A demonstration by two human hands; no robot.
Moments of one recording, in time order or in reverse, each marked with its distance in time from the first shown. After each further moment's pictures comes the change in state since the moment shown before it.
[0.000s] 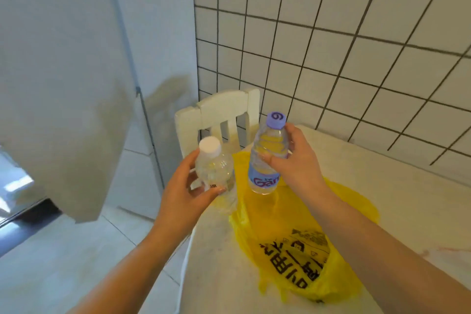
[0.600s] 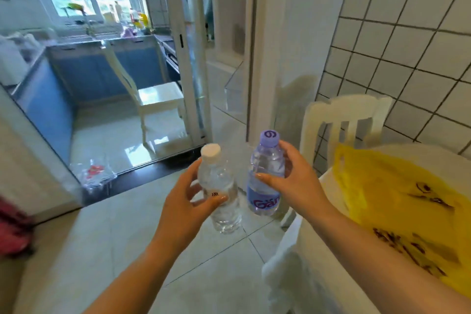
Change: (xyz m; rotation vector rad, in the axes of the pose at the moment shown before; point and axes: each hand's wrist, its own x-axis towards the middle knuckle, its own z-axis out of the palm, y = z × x) left_hand -0.242 0.033 -0.200 0.139 0.469 -0.116; right_hand -0.192 -0.107 0.177 0.136 -0.542 -0.113
